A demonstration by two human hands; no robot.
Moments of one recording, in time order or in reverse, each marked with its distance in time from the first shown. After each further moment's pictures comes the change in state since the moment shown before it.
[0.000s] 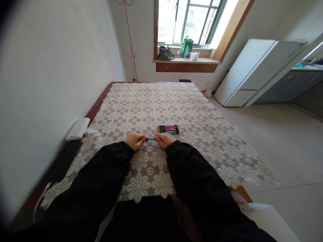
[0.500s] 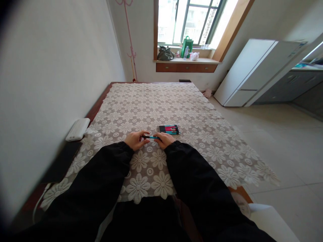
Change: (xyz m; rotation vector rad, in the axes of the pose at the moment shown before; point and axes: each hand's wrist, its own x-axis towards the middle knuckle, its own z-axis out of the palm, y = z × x) left_hand 0.002 -0.003 0.004 -0.002 0.076 -0.036; right_hand 0.000 0.008 0.004 -0.060 0.050 -0.060
